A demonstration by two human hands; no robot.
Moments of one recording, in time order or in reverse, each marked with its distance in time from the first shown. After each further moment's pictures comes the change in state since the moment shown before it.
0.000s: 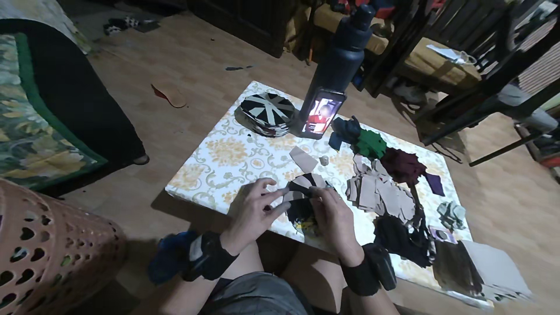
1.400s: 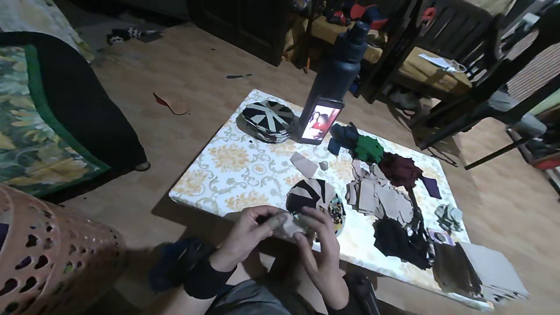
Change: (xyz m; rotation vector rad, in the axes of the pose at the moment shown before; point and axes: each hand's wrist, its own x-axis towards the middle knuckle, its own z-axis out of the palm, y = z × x) left_hand -0.016 0.025 -0.025 -1.031 -0.163 -0.396; right_hand -0.041 -0.054 0.017 0.408 0.231 -0.086
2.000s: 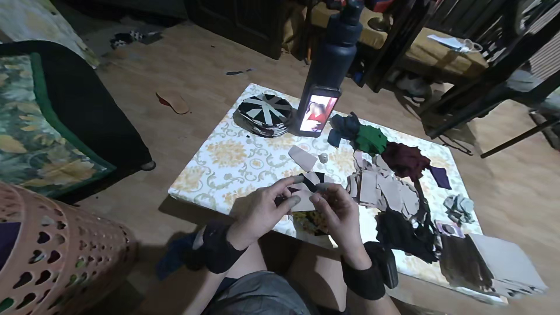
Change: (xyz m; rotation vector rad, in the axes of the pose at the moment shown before) left_hand 0.043 0.001 0.018 0.719 -0.028 0.265; right_hand 0.044 0.034 -0.034 0.231 -0.040 0.289
